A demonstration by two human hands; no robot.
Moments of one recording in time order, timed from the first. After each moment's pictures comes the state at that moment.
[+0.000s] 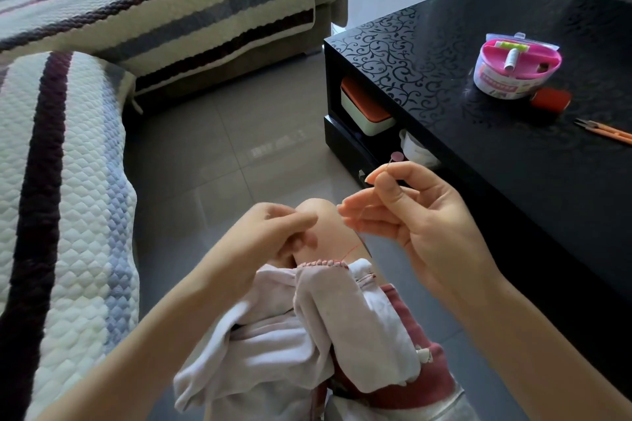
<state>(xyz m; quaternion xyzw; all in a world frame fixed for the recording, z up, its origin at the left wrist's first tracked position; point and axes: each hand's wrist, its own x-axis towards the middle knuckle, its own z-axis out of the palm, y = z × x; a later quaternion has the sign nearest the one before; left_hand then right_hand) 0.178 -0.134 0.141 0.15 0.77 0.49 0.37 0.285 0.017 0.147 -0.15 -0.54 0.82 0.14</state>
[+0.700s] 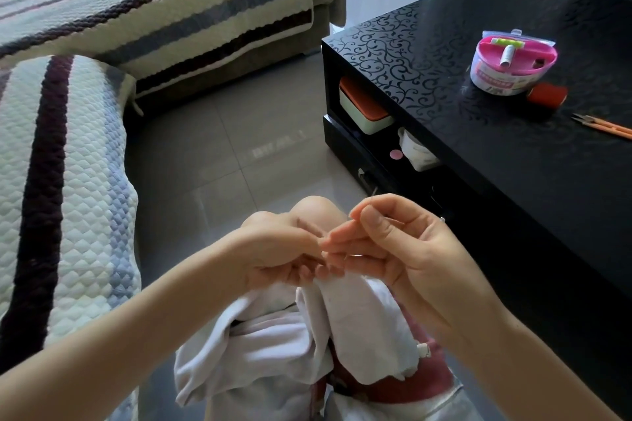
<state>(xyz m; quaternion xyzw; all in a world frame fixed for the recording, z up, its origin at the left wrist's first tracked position) 0.189 -0.118 0.155 0.10 0.73 0.40 0.54 0.309 -0.004 0.155 -0.14 -0.43 0.89 0.07</state>
